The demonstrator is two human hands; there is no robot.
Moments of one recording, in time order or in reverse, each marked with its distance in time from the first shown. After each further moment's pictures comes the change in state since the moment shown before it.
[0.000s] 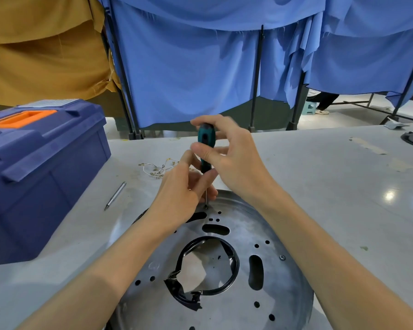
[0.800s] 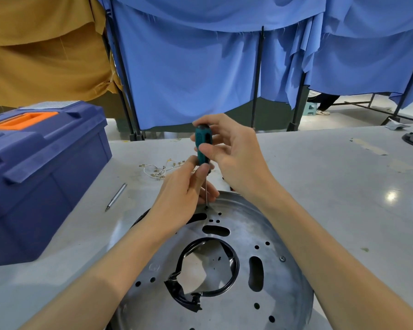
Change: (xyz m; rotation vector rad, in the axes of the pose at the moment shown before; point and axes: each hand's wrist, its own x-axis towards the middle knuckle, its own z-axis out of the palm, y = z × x) left_hand -0.001 -0.001 0.001 0.007 0.008 -0.023; right_hand 0.003 0.001 -0.003 0.041 0.009 -0.004
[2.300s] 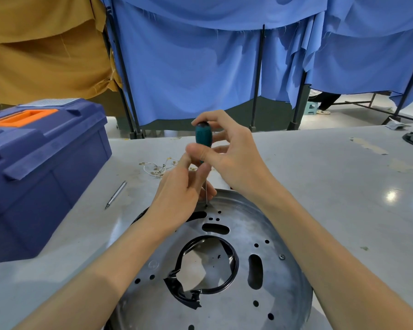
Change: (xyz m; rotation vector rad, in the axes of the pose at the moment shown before) left_hand -0.001 0.002 0.000 0.088 0.042 0.008; right_hand 0.000 0.002 0.001 -0.032 -0.024 -0.020
